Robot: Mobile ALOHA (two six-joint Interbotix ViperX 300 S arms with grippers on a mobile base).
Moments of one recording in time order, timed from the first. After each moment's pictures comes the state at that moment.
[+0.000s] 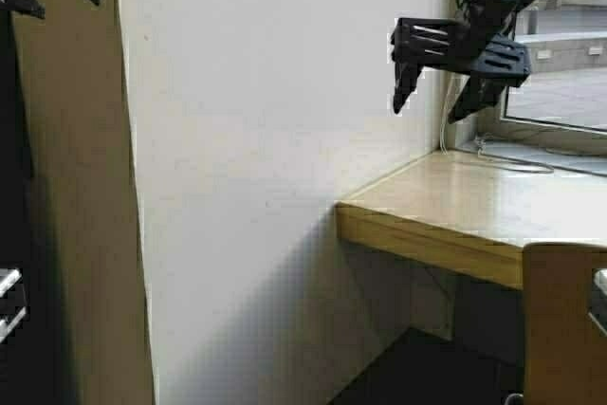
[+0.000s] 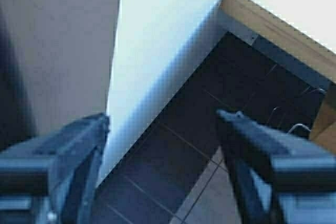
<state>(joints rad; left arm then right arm) -0.17 -0.60 1.01 -0.47 0.07 0.24 0.38 0.07 0.70 0.23 0.06 0.02</state>
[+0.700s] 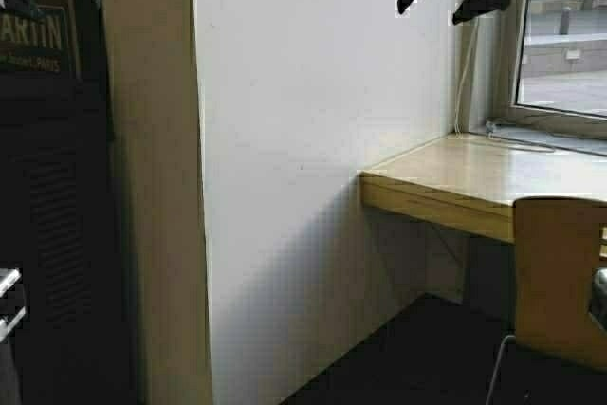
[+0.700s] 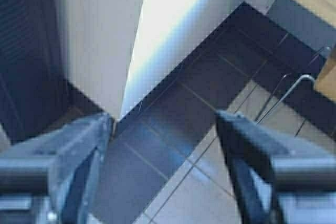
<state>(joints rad) -0.17 -0.56 1.02 -0.47 0.03 0.24 0.38 -0.19 0.68 0.17 0.10 0.02</state>
